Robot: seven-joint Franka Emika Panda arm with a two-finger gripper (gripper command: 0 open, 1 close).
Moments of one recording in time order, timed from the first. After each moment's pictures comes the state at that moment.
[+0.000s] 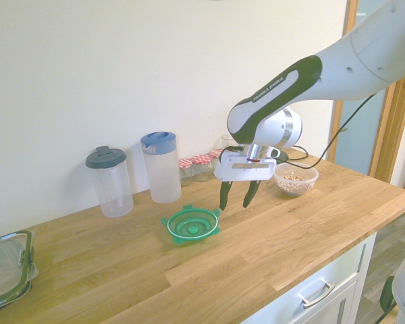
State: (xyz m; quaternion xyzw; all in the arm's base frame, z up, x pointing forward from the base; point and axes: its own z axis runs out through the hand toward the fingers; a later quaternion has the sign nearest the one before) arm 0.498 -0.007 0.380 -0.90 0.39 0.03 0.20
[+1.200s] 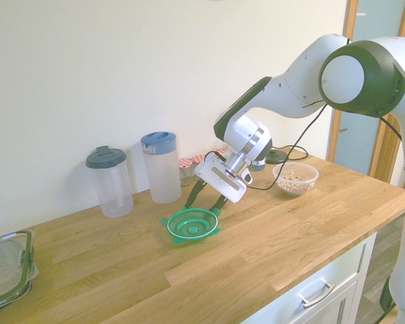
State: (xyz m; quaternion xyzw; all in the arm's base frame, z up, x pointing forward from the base) arm 0.574 0.002 0.301 -0.82 0.40 0.15 0.37
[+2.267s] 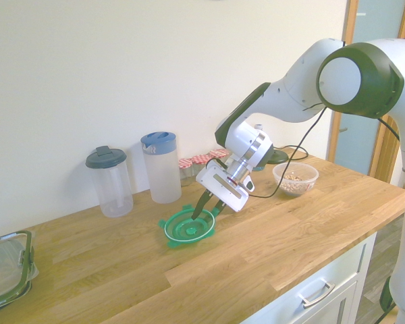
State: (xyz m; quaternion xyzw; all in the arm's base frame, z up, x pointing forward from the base) arm 0.561 0.006 0.278 -0.82 0.40 0.19 0.37
